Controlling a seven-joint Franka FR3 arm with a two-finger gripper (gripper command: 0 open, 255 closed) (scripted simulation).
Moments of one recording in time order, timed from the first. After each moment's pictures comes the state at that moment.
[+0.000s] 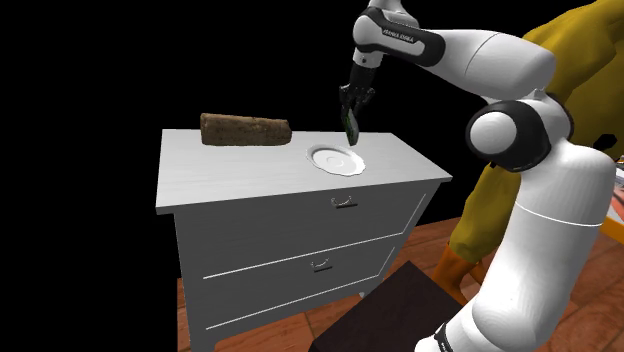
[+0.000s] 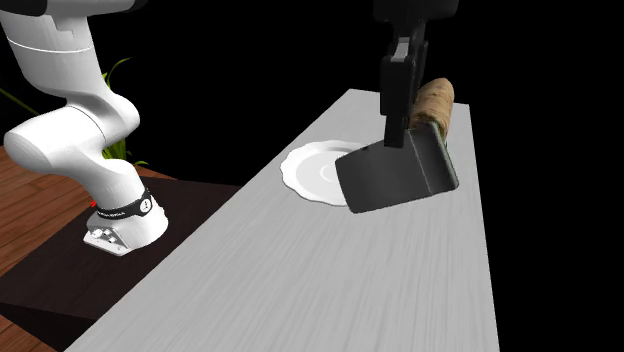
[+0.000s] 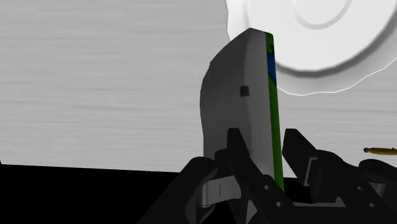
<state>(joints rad) -0.11 0.31 -0.10 -1.21 -0.03 1.60 0.08</state>
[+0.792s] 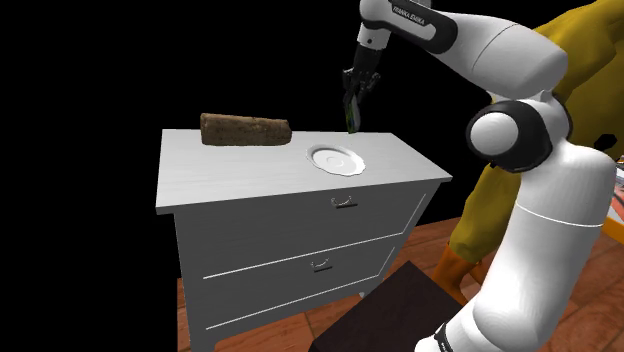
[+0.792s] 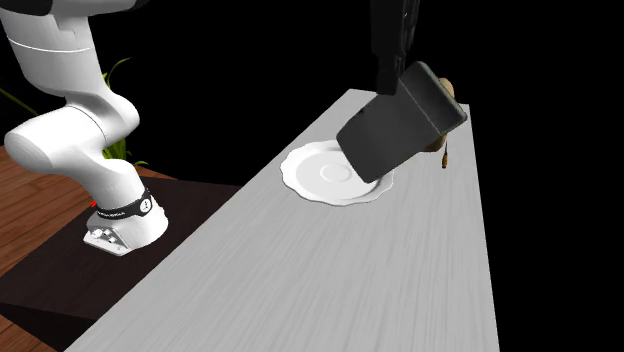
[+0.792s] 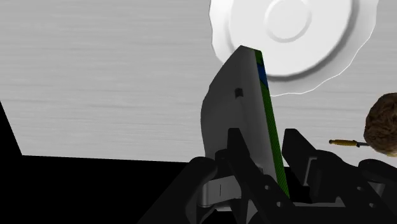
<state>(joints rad) -0.09 0.31 -0.09 -1.07 -0.04 1.46 0.10</state>
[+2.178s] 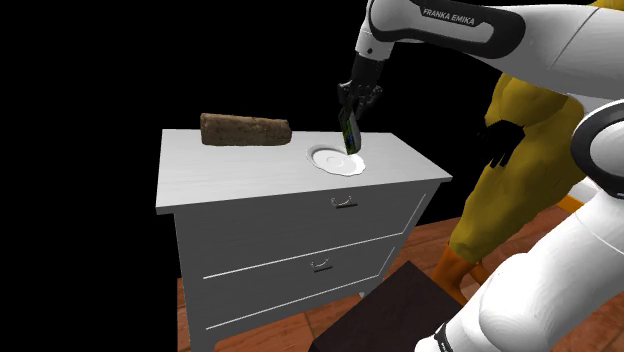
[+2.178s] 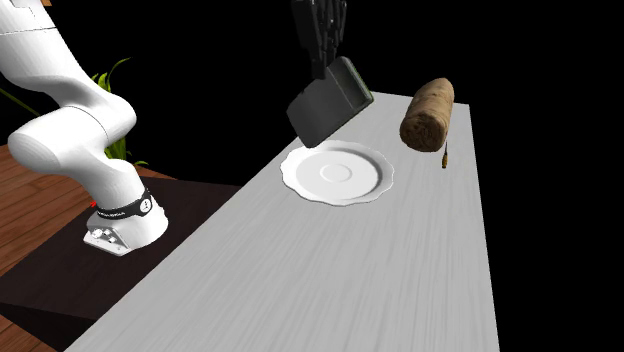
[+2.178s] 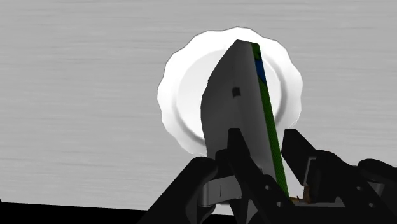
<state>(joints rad) 0.02 -0.08 -0.02 -1.62 -0.08 1.60 0.29</state>
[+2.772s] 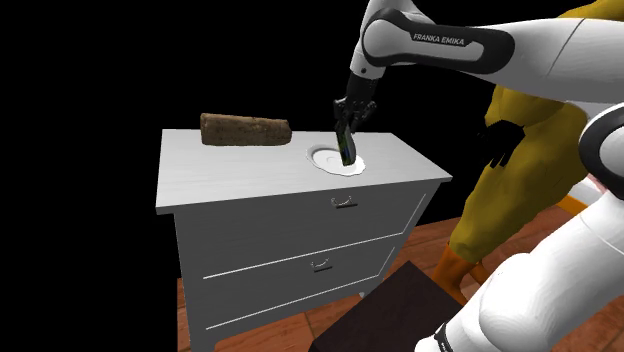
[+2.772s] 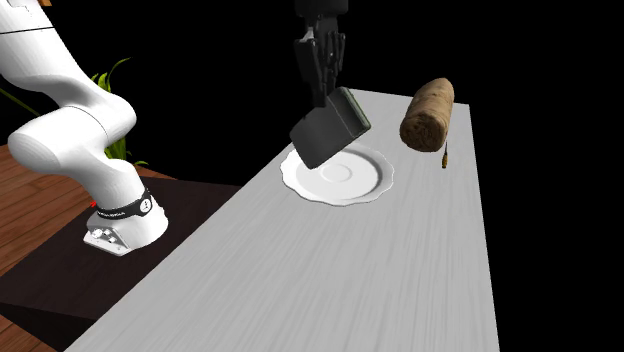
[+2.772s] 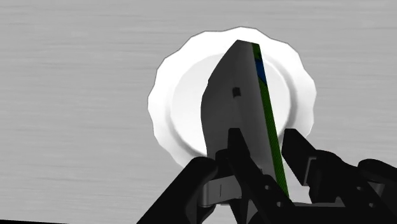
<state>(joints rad) 0.02 -0.10 -0.02 -1.76 -0.08 1.73 0.30</state>
